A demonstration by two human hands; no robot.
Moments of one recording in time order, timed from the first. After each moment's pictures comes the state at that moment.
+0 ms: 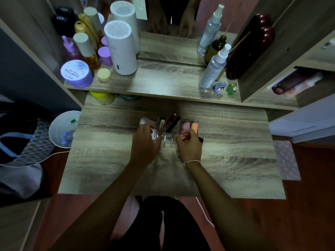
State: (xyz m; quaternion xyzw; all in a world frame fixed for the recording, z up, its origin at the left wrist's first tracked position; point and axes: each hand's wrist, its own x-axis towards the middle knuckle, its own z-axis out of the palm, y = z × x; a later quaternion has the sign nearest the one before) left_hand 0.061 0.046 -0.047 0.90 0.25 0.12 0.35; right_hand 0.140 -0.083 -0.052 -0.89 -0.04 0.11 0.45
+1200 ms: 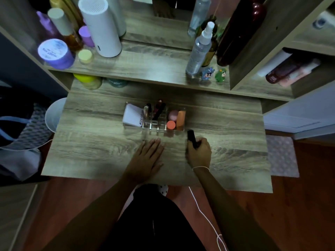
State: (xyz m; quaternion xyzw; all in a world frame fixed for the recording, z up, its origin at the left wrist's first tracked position) left_hand 0.011 -0.029 -0.121 0.99 0.02 -0.06 0.13; right_hand 0.148 -0.188 -0.086 -0.90 0.03 0.13 0.41
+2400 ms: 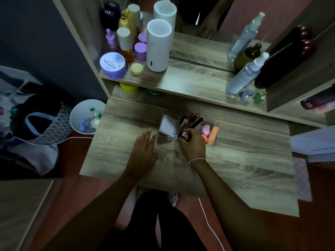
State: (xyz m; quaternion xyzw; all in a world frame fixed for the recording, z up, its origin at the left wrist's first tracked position) left_hand -0.022 0.075 -0.073 0.95 0.20 -0.02 0.24; right_hand 0.126 -0.046 -0.049 -0.91 -0.15 0.17 0.35
